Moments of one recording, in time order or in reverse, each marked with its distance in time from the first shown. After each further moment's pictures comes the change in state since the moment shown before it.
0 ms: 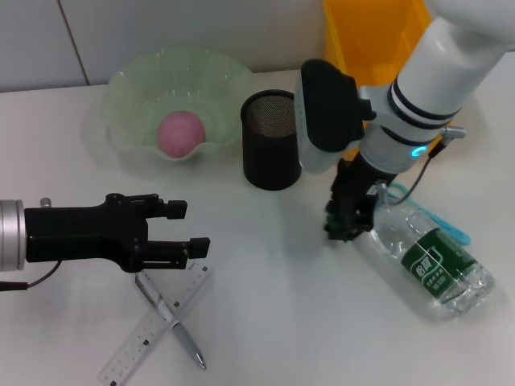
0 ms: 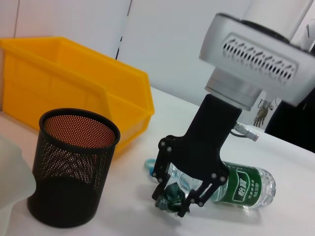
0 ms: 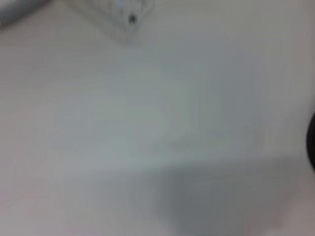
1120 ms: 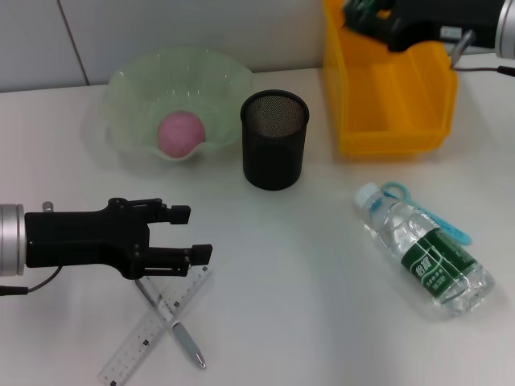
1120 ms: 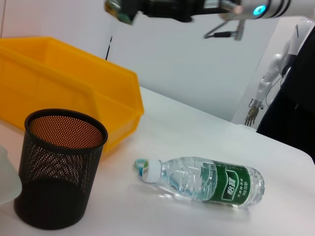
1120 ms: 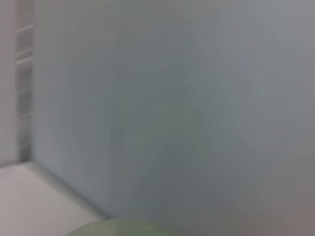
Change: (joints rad) left arm 0.003 -0.002 -0.002 0.001 0.001 0.026 0.011; right arm -0.427 -0.006 0.496 -0.356 0.781 0.206 -0.231
